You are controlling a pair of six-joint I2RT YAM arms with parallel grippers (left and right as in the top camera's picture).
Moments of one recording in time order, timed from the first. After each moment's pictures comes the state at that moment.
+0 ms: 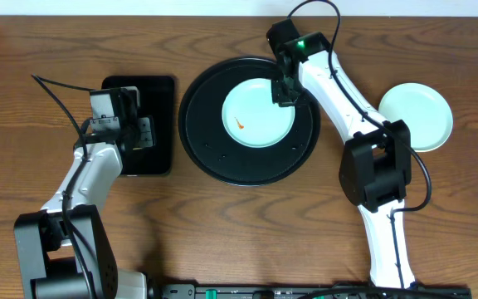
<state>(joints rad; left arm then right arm) 0.12 1.61 0.91 -0.28 0.05 0.02 0.41 2.37 2.15 -1.22 0.09 0.38</state>
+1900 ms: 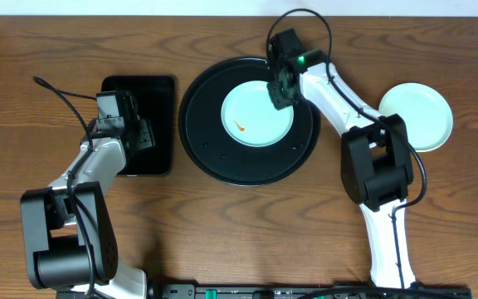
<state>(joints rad) 0.12 1.72 0.91 -0.23 -0.09 -0.11 0.39 2.37 1.94 -0.85 0.06 0.04</state>
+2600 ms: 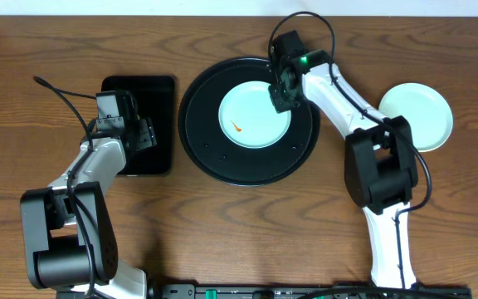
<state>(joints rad) 0.12 1.72 0.91 -0.23 -0.09 -0.10 0.39 2.32 1.92 -0.90 0.02 0.07</state>
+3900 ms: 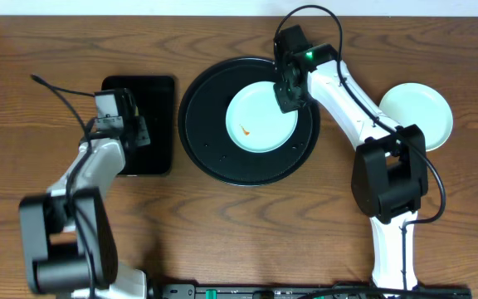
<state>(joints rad) 0.12 1.69 0.91 -0.21 -0.11 -0.09 0.40 2.24 1.92 -1.01 0.10 0.11</state>
